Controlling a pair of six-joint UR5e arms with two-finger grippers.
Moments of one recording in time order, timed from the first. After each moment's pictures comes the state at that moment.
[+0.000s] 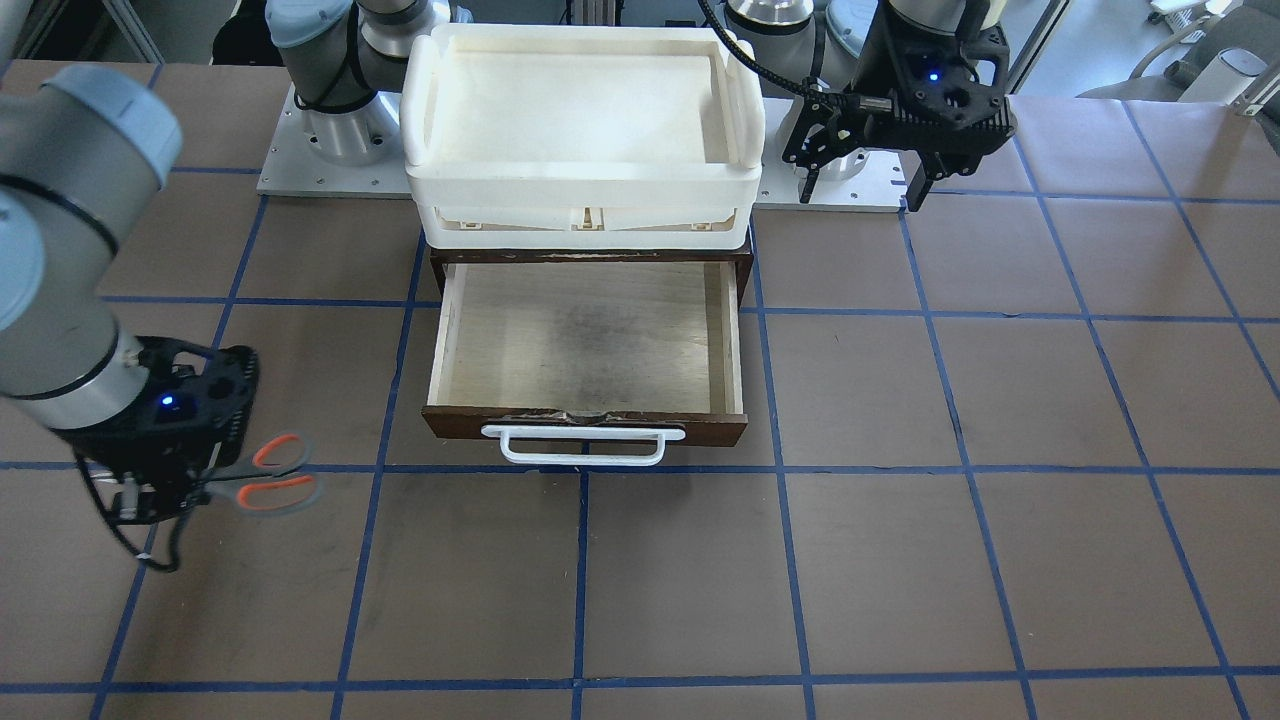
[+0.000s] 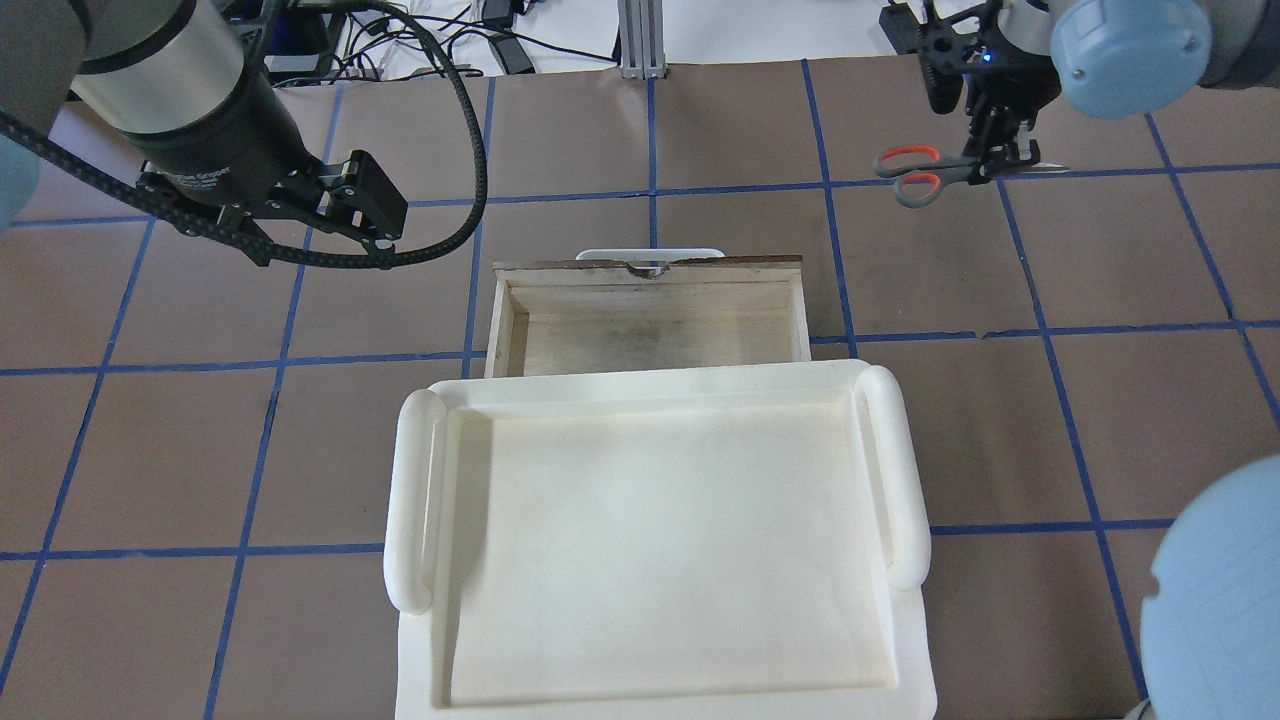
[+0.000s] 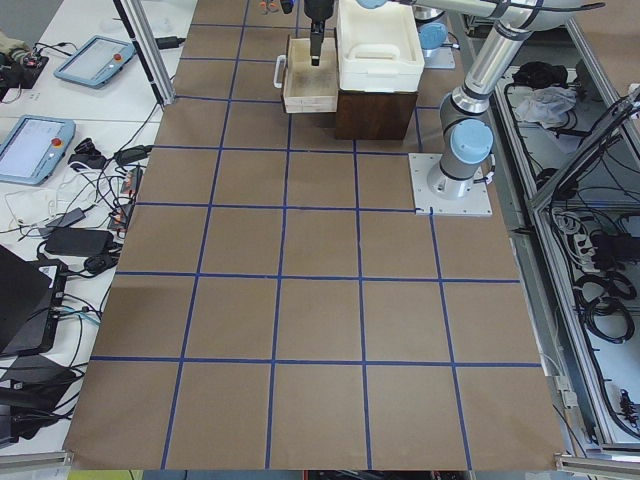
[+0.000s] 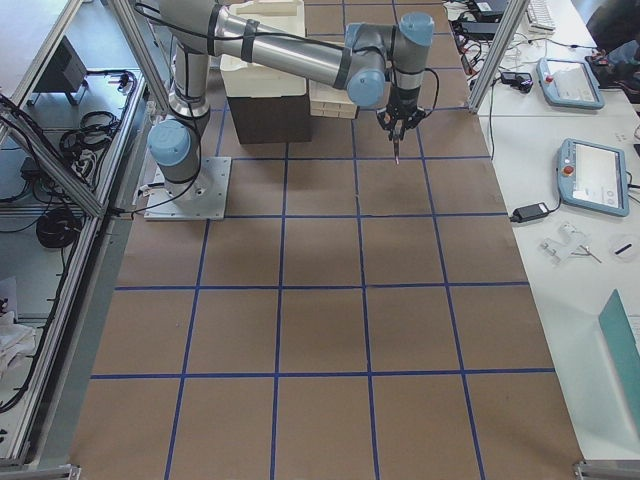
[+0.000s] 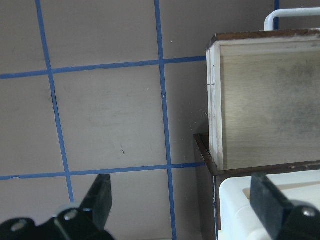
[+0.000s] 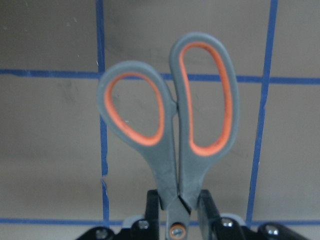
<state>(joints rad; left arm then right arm) -1.61 -1.48 -1.55 -1.64 1.59 0.03 1.52 -1.25 1.45 -1.83 -1.63 -1.67</state>
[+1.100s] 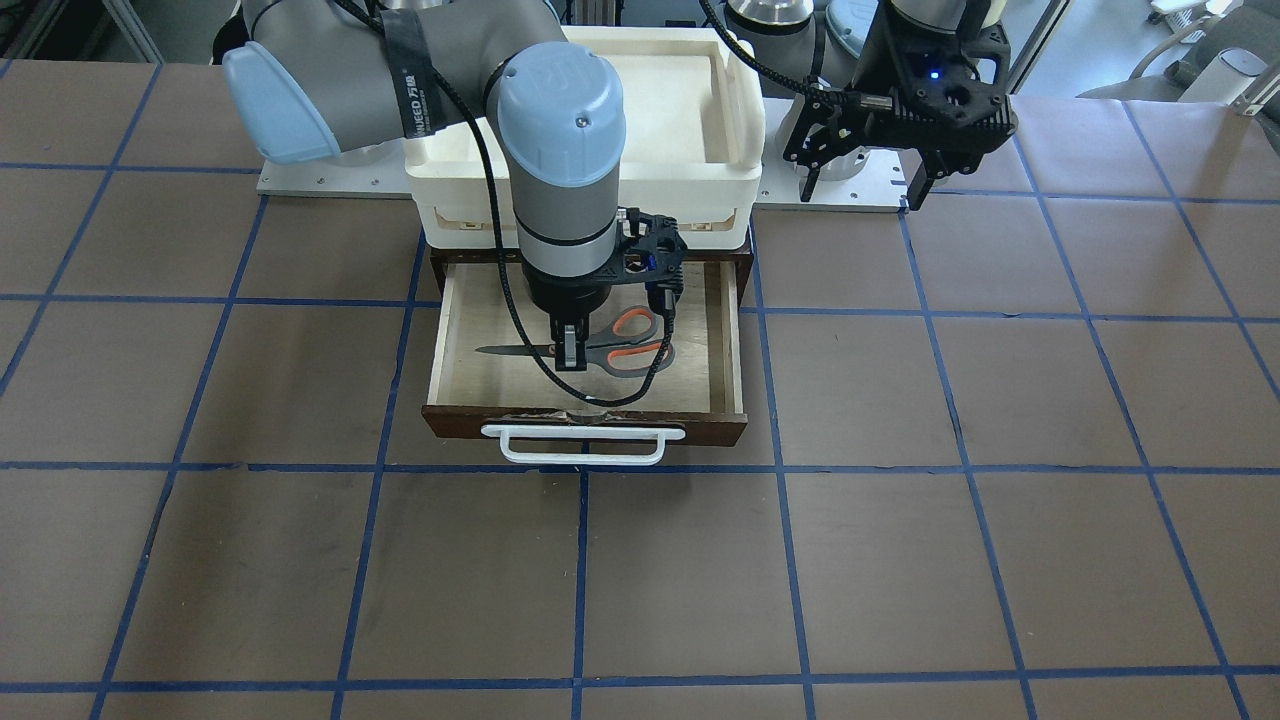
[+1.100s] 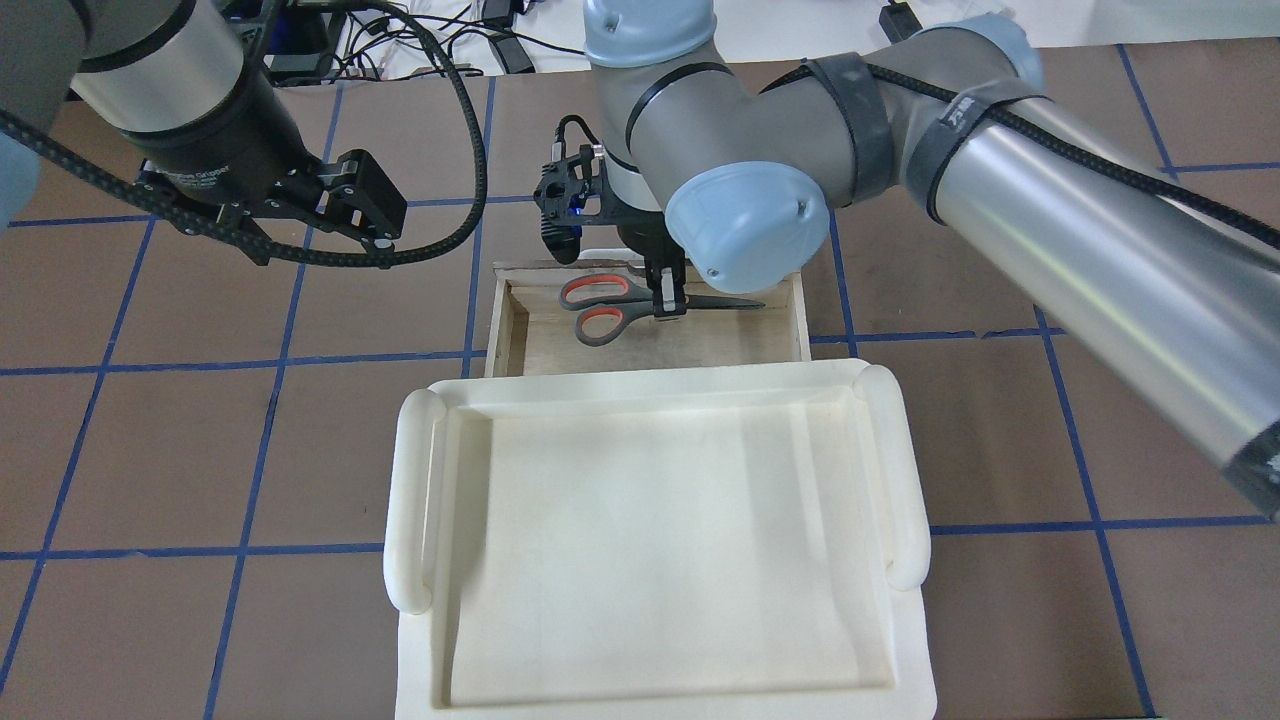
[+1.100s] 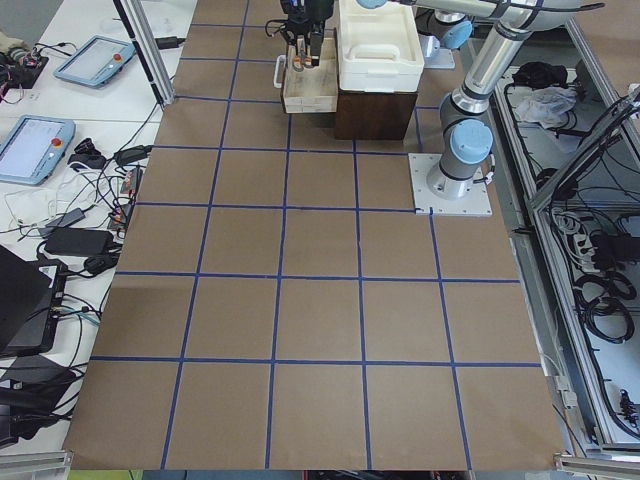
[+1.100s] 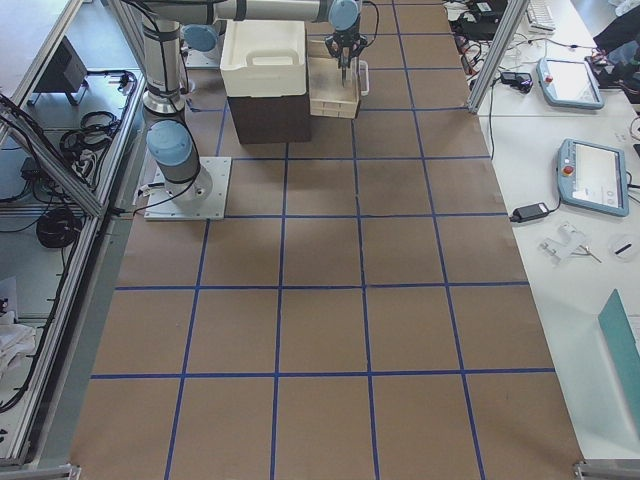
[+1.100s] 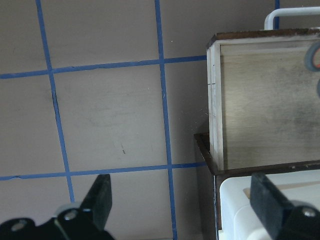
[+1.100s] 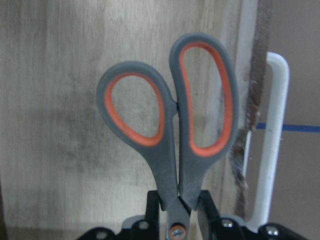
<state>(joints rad) -1.61 -1.48 -1.55 -1.64 1.59 0.03 1.99 -1.26 1.51 -1.79 -1.57 -1.19</state>
